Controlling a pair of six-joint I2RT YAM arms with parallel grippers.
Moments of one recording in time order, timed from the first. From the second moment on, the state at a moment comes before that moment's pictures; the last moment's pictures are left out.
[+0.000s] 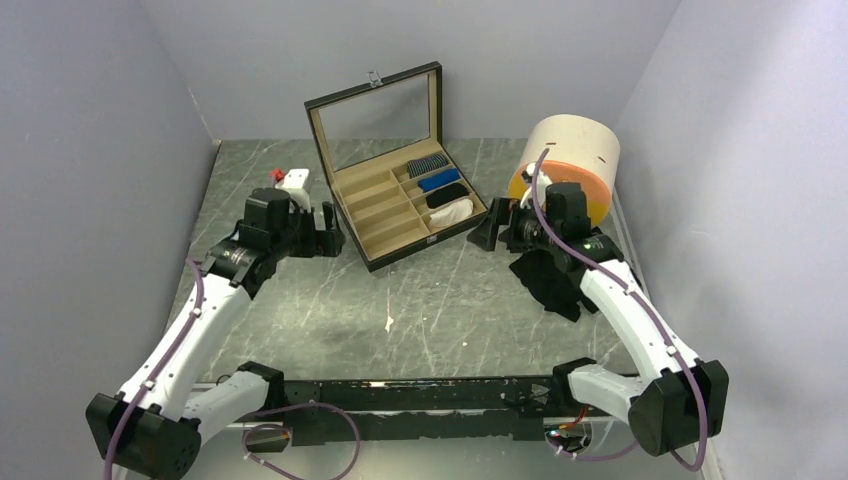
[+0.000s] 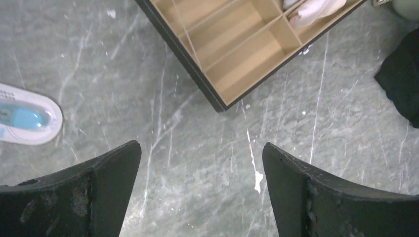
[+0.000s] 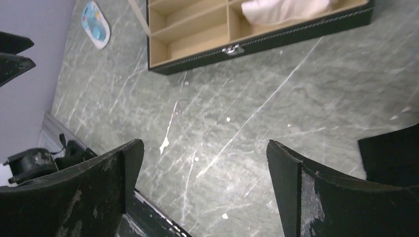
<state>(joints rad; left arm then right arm) -0.32 1.01 1.00 -0.59 0.05 -0.27 0.26 1.09 0.94 -0.40 -0.43 0.37</state>
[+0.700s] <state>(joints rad) -0.32 0.85 0.78 -0.55 -0.01 -0.34 0.65 1.51 0.81 -0.07 -0.29 0.50</state>
